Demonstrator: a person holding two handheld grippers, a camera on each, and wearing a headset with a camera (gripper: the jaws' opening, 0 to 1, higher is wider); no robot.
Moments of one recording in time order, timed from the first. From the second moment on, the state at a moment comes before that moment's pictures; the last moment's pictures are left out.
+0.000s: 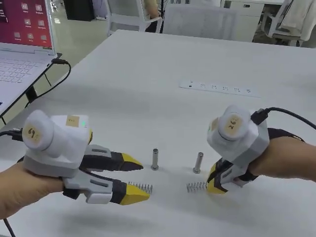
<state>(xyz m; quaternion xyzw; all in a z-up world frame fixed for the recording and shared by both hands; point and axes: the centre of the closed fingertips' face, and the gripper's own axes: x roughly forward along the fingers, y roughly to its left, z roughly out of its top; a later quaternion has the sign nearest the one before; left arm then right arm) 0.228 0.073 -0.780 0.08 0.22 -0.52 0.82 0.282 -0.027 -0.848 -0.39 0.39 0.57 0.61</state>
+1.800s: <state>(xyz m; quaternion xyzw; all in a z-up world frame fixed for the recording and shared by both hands) 0.233 0.034 -0.763 0.13 0.19 -0.57 0.79 0.243 0.023 -0.770 -0.38 0.32 0.61 0.62</state>
